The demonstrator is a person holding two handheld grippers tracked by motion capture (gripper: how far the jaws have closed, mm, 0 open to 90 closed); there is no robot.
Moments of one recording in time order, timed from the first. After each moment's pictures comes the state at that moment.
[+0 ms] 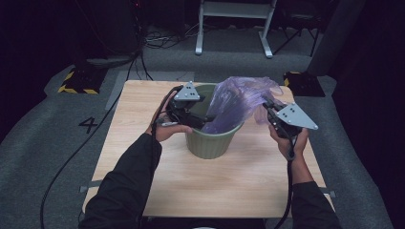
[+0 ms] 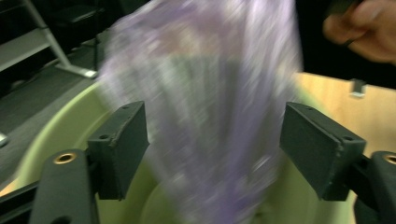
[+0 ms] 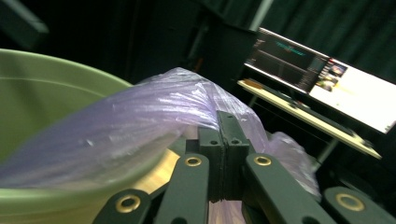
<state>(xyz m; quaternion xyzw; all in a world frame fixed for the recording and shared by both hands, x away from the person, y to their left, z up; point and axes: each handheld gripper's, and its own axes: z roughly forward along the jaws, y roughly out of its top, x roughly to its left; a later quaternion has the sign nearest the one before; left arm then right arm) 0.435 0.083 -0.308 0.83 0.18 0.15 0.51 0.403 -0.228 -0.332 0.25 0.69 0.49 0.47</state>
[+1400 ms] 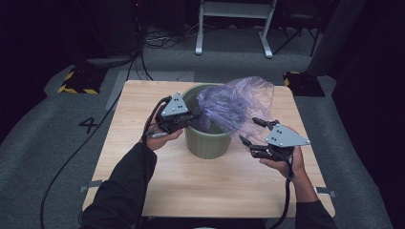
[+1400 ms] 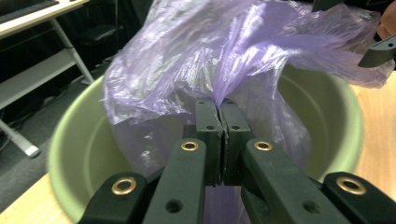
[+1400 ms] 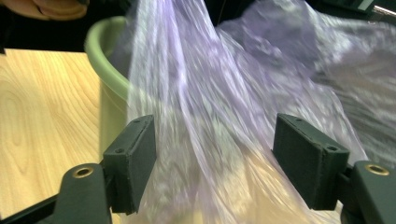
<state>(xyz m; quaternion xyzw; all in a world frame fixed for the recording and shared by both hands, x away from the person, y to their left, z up) 0.423 0.119 -0.334 0.82 0.17 0.21 0.51 0.361 -0.212 -0.353 0.16 0.78 0.49 0.34</state>
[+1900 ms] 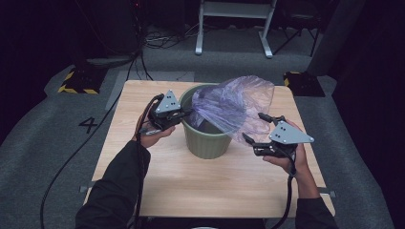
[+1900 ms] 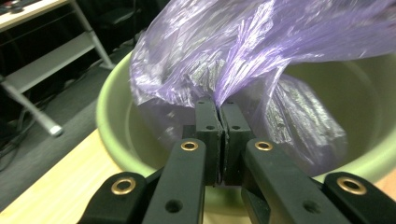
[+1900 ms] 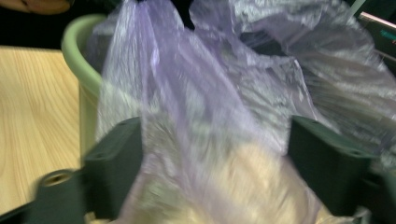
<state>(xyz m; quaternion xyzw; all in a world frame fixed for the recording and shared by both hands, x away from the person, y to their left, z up) 0.431 0.136 -0.339 0.83 0.20 0.24 0.47 0.369 -0.221 -0.351 0.16 0.78 0.49 0.36</state>
